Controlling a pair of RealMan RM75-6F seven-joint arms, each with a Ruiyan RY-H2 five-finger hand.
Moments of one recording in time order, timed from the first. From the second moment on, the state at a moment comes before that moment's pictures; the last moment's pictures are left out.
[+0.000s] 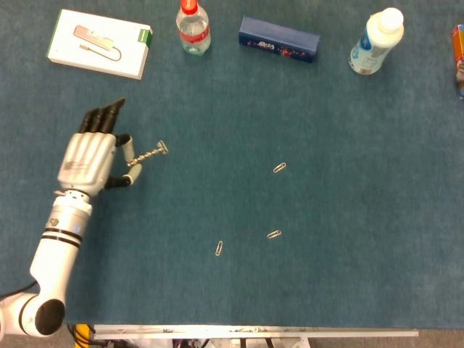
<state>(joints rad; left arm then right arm) -0.45 -1.52 -0.07 -1.55 1.16 1.19 0.25 0.04 -1.23 0.00 -1.27 -1.64 1.61 0.48</state>
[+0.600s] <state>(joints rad) -0.41 -1.53 -0.09 -1.44 1.17 1.19 0.17 0.05 -1.19 0.01 -1.33 -1.64 1.61 0.43</state>
